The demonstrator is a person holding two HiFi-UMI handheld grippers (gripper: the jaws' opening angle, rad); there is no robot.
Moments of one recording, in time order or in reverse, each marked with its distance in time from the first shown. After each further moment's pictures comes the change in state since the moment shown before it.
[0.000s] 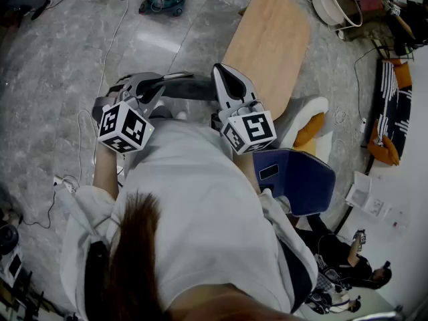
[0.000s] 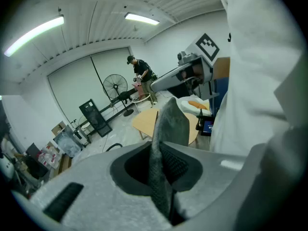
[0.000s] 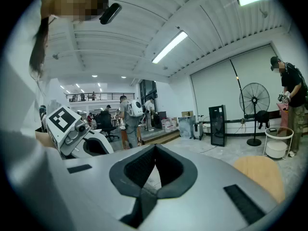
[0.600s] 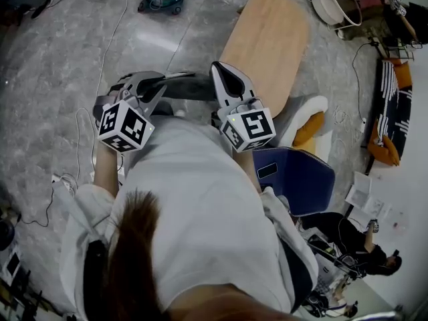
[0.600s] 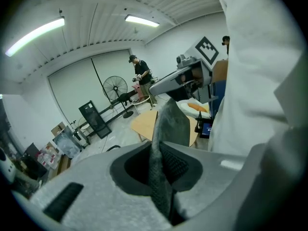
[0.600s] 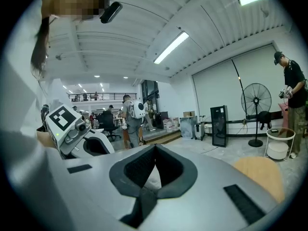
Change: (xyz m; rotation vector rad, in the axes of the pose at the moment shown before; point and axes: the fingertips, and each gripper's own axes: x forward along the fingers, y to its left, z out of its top) left arm 0.009 -0.016 0.017 -0.006 -0.024 0.002; right arm -0.015 -0.008 -0.004 -0.008 -0.004 0.020
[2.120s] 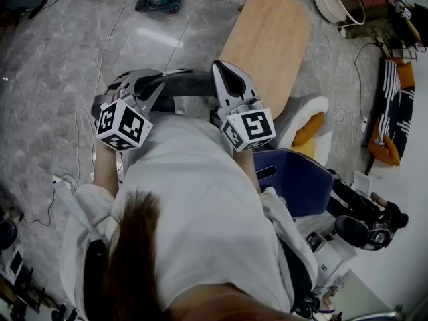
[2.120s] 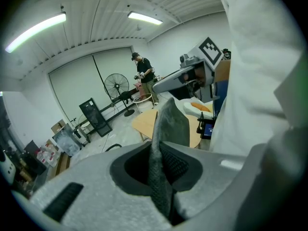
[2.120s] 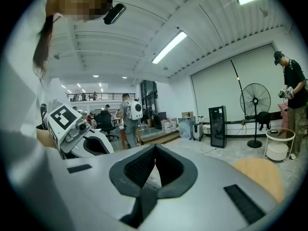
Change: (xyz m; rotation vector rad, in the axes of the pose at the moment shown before) left arm 0.031 0.034 -0.001 -0.020 0.014 0.003; right arm 0.024 -0.038 0.001 -0.002 -0.006 -0.013
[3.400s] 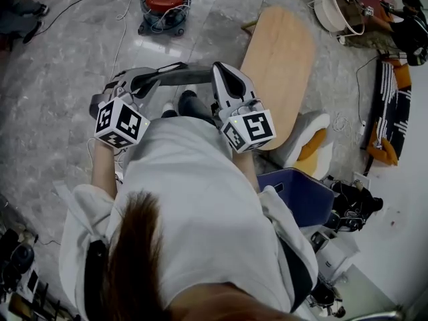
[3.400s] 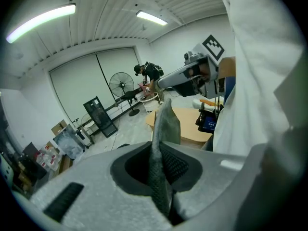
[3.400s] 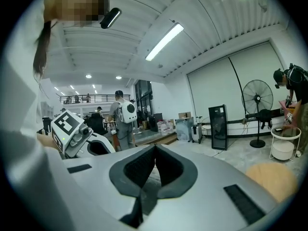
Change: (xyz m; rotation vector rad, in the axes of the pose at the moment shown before) left arm 0.030 0.226 -0.065 0.015 -0.013 -0.012; right arm 0.209 -0.032 0.053 0.030 -0.017 -0.032
